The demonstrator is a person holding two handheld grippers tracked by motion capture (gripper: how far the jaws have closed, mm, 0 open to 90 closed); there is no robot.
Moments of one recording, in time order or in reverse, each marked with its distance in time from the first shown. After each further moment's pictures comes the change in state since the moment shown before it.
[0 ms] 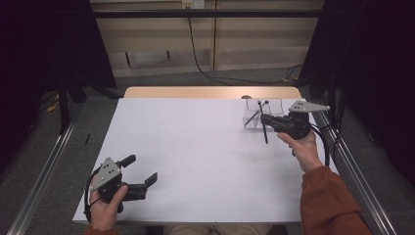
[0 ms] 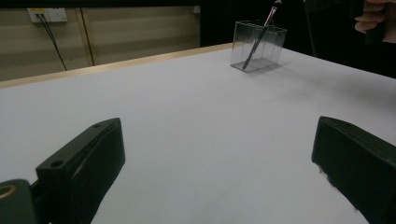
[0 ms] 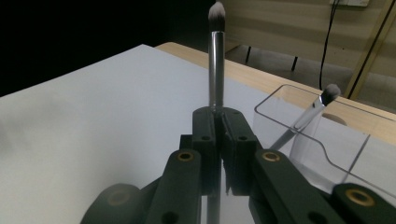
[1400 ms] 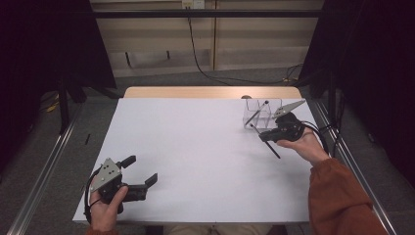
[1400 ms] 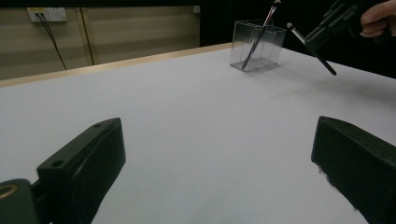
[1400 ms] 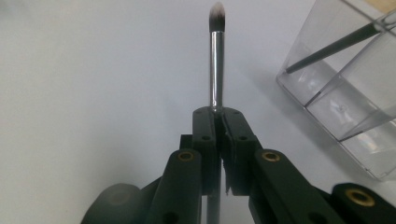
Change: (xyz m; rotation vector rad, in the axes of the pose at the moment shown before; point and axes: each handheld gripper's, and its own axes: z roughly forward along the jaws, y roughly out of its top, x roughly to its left) left arm -0.002 0.000 -0.001 0.000 0.003 -0.002; right arm -0.005 -0.003 0.019 0.489 0.122 -0.131
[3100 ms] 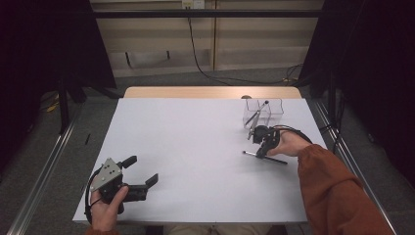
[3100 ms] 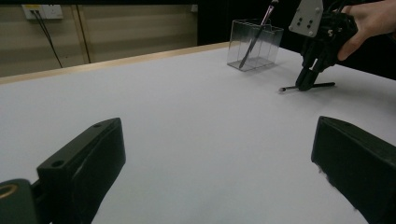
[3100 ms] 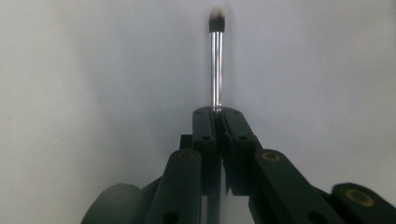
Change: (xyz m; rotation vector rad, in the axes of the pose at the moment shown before) left arm 0.000 -0.001 0.001 0.003 -0.013 -0.007; right arm 0.011 0.011 0.071 0.574 0.089 -0.289
